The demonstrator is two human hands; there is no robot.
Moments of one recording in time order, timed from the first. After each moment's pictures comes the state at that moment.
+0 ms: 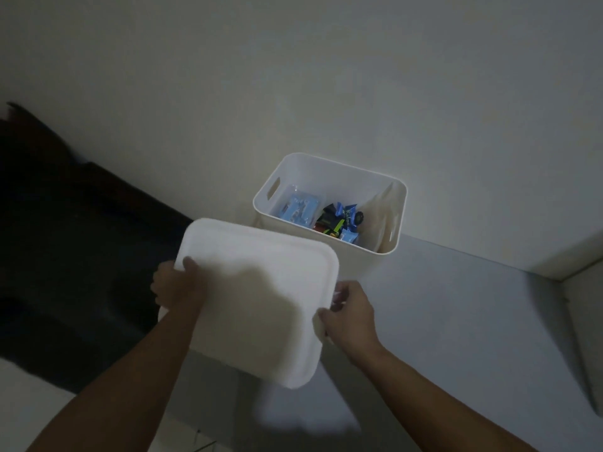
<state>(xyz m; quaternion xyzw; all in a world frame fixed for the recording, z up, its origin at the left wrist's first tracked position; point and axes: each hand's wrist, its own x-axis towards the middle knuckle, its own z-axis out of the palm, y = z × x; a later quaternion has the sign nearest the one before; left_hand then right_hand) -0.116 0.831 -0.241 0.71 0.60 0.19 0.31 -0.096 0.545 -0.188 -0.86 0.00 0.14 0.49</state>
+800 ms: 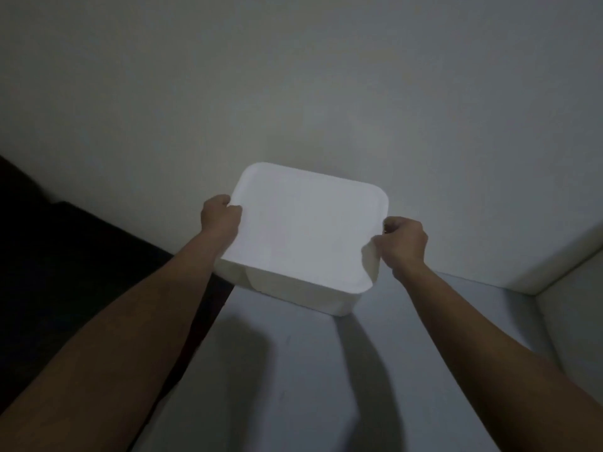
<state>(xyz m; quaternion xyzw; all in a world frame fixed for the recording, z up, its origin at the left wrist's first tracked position) 0.036 0.803 -0.120 0.78 0.31 0.17 0.53 0.067 0.499 -0.109 -0.88 0.09 -0.07 0.47</state>
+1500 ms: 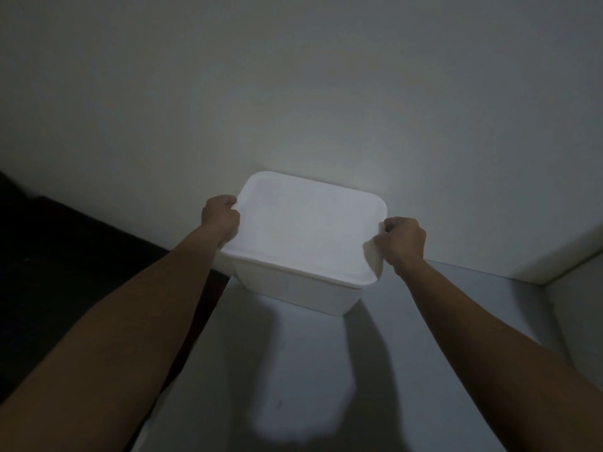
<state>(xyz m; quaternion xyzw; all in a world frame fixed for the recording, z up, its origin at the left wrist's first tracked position) 0.097 0.816 -0.166 0.82 0.32 0.09 0.47 0.119 0.492 -0.153 -0.91 0.10 -0.03 0.40</state>
